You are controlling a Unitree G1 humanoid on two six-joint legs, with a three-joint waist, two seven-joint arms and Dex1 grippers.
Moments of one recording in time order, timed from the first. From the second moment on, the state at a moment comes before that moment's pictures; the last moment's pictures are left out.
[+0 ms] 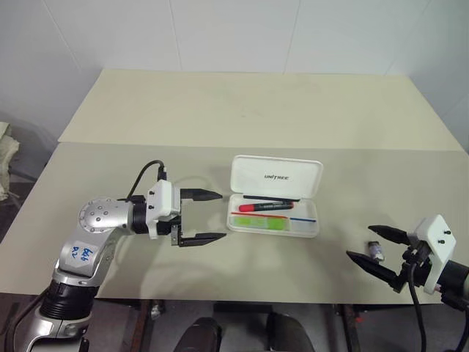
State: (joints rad) left arm -0.30 0.63 -0.01 -0.27 -0.42 0.22 -1.11; right arm 0.40 -0.78 -0.53 -0.53 0.57 0.52 0.84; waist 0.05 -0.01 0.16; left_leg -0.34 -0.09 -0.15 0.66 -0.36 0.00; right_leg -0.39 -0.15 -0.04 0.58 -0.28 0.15
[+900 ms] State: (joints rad) left arm -0.34 0.63 -0.02 -0.27 -0.42 0.22 -1.08; right arm 0.47 -0.44 -0.49 -0.66 0.51 0.73 0.34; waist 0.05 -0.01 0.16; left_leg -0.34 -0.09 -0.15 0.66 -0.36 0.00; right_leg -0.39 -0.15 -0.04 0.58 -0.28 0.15
